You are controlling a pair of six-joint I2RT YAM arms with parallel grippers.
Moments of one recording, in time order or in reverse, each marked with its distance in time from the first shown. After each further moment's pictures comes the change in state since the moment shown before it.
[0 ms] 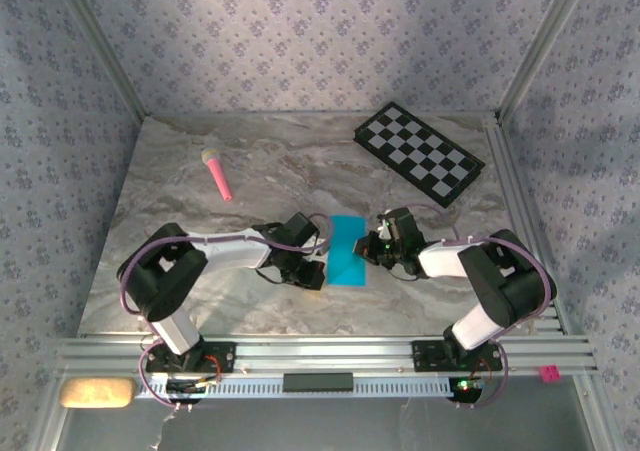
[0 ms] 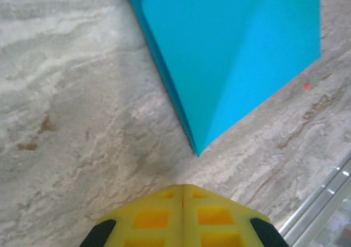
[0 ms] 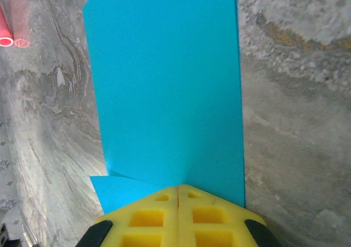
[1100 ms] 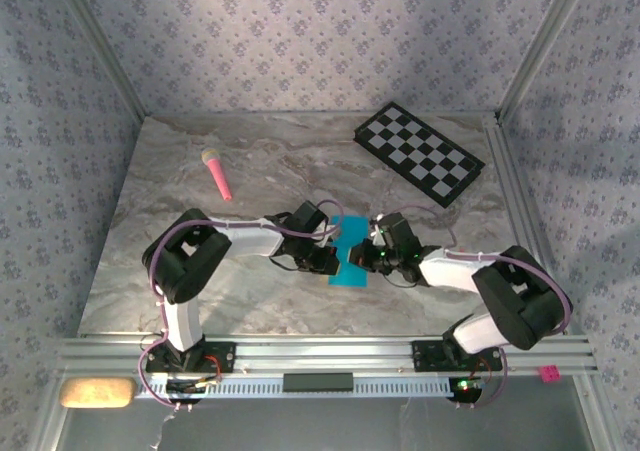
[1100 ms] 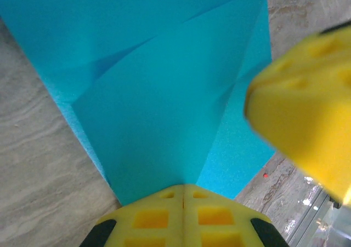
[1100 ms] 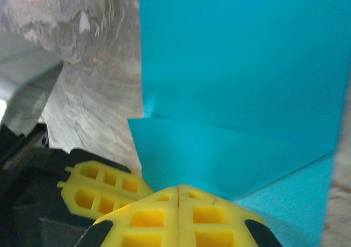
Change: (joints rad) left arm 0.036 0.180 0.117 0.142 0.081 -0.051; right arm 0.117 -0.122 -0.010 -0.102 0.025 -0.018
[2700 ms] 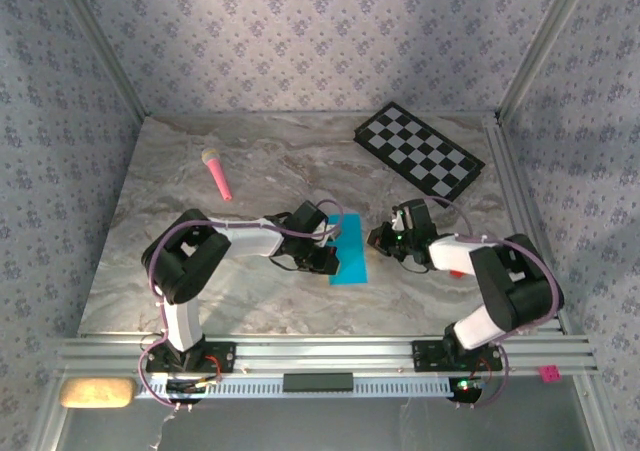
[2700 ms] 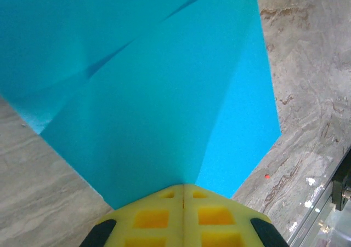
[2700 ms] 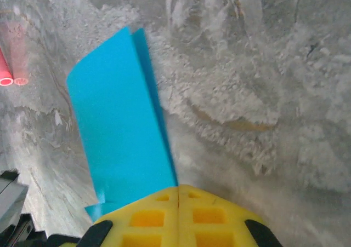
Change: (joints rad) left arm 0.005 -0.007 -0.001 -0.003 -0.010 -0.001; right arm -0.230 0.046 0.053 -0.037 -0.030 -0.034
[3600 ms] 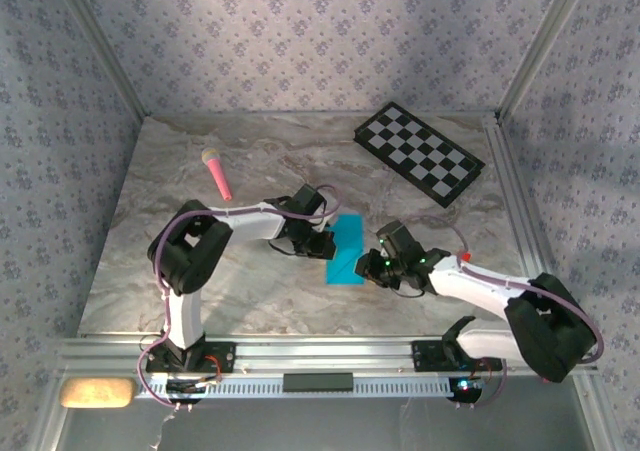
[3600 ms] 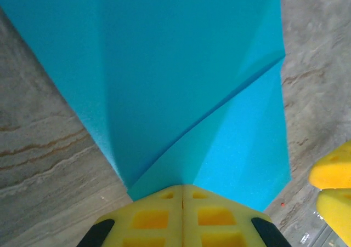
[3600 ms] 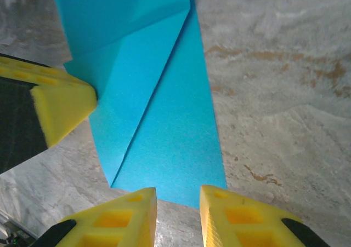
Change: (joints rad) left arm 0.070 0.065 0.151 -0.157 -0.031 0.082; right arm 0.306 -0.239 -0.034 -0.349 0.162 0.182
